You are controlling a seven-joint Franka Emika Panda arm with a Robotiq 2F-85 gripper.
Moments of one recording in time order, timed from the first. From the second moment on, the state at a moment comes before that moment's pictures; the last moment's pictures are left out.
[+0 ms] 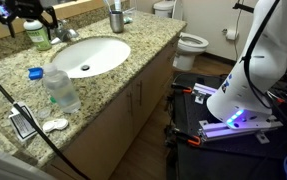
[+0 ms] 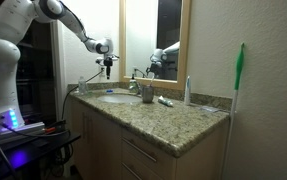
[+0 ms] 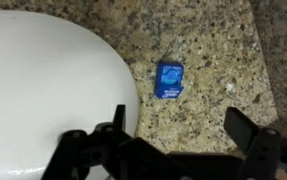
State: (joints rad) arm -0.06 0.45 -0.03 -1.69 0.26 2.32 0.66
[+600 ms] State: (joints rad) arm 0.03 0.60 -0.06 -1.54 0.17 2.22 0.70
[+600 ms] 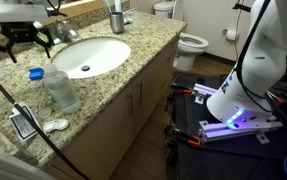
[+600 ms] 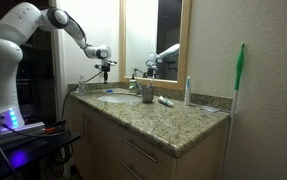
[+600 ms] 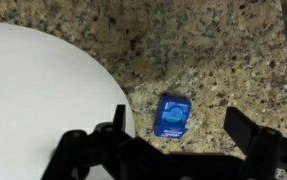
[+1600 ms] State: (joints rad) arm 0.04 0.74 -0.10 -1.50 0.15 2.29 0.79
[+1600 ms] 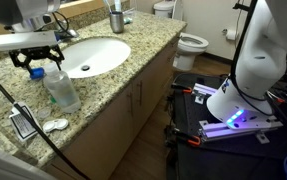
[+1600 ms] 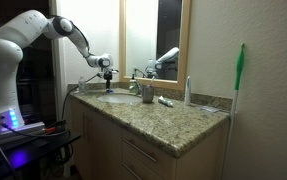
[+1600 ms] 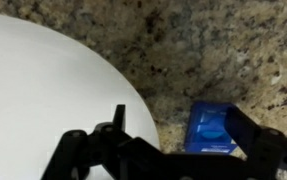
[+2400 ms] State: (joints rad) arm 0.04 0.74 -0.11 -1.47 0.15 2.32 0.80
